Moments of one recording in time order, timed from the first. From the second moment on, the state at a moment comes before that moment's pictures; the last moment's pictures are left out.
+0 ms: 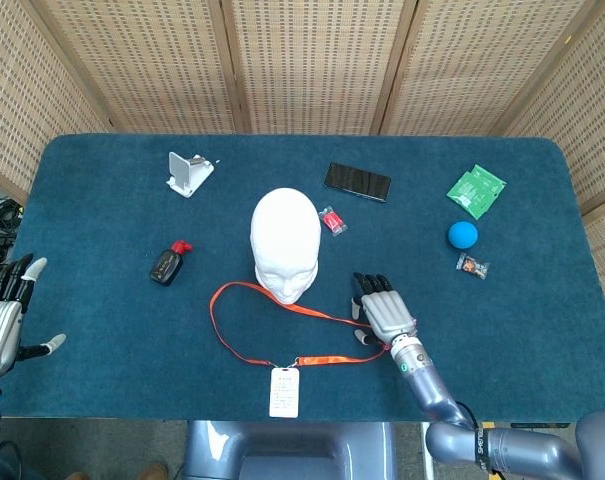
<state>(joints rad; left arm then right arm) -0.15 -1.02 -0.09 -1.88 1.34 1.40 0.23 0.65 -1.65 0.16 -1.52 -0.92 0.98 -0.52</state>
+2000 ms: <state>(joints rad) -0.47 -1.22 -0.18 -1.66 1.30 1.05 0.20 0.67 -1.66 0.15 -1.52 -0.90 1.00 -0.51</state>
